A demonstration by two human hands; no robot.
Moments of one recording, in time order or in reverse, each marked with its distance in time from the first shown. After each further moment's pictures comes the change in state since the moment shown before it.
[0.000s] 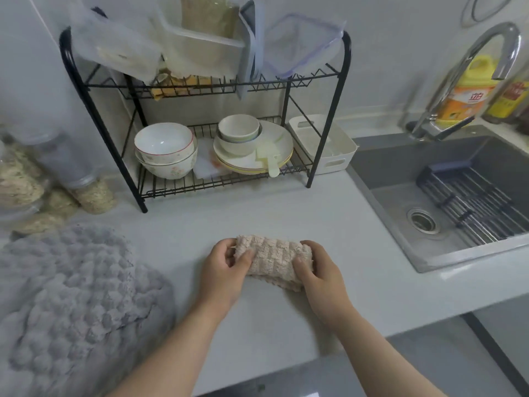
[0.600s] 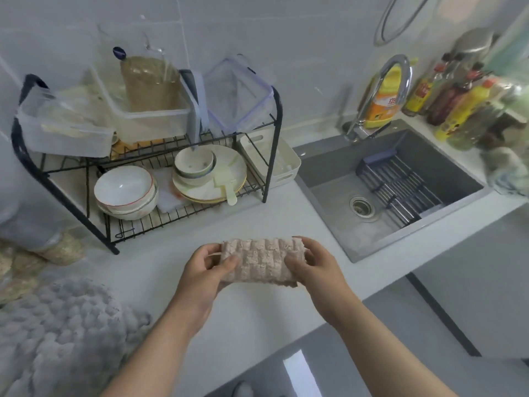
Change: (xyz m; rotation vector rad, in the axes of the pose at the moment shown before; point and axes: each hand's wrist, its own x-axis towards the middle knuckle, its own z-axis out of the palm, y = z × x) left_hand -0.007 0.131 -0.008 -0.295 -0.298 -0.339; right_hand -0.028 -0.120 -0.076 0.437 0.072 0.284
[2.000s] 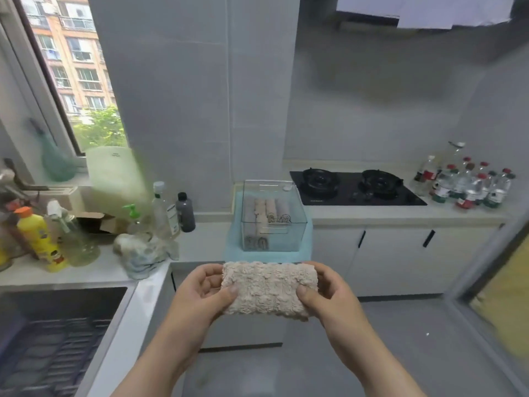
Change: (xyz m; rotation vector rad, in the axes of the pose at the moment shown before) left_hand -0.120 -0.041 0.712 0.353 -1.290 0.062; right_hand -0.236 -0.070 -0.577 0.243 1.228 -0.392
